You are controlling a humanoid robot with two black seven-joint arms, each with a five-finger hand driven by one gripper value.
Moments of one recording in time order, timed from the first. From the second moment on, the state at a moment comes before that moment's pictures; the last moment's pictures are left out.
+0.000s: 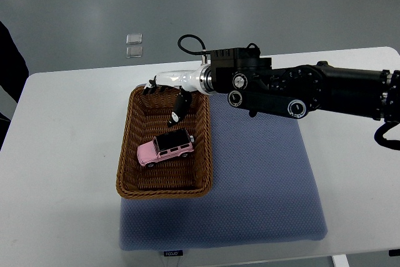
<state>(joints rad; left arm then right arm) 0.00 0.00 -0.08 -0.16 0.12 0.02 -0.07 1.38 -0.09 -0.03 1.01 -0.91 0.12 -0.17</state>
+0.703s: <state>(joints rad) 0.00 0.00 -0.08 -0.16 0.12 0.02 -0.07 0.94 -0.27 0.87 0.85 -0.71 0.11 0.01</state>
